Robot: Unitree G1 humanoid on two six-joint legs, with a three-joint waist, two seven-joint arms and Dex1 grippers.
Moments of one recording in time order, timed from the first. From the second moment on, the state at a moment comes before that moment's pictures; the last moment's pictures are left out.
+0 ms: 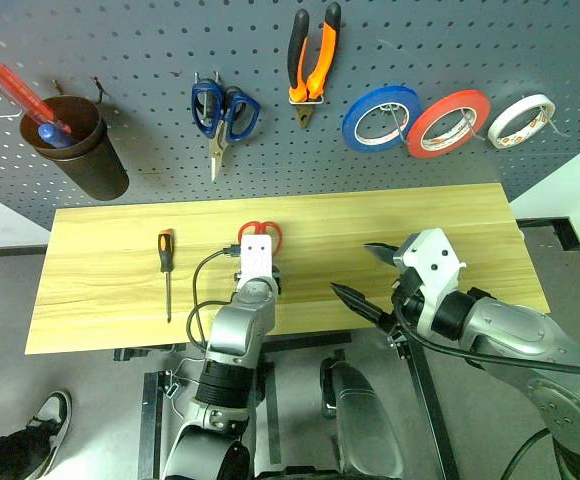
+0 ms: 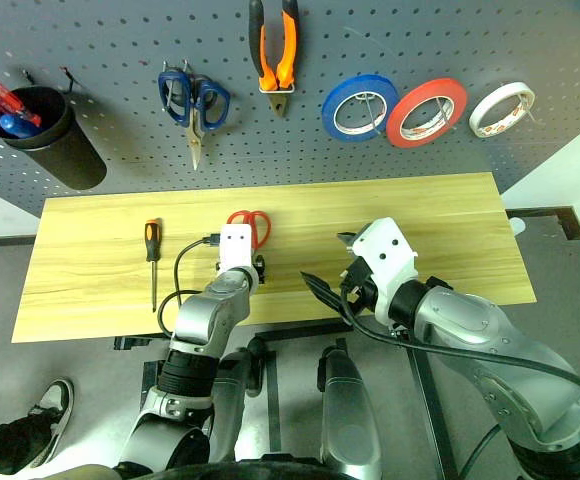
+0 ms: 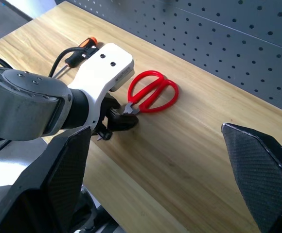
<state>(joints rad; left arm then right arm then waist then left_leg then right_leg) -0.41 -0.19 -0.06 0.04 -0.03 0.87 0.33 -0.13 -0.70 -0.04 -0.86 0.71 0.91 0.27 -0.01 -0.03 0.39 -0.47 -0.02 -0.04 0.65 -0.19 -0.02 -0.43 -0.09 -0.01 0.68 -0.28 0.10</state>
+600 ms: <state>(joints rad) -0.38 -0.14 -0.10 0.00 0.00 0.86 0.26 -0.14 -0.68 -0.07 -0.86 0.69 0.85 0.33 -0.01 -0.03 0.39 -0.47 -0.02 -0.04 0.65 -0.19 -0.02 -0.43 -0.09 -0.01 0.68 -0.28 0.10</state>
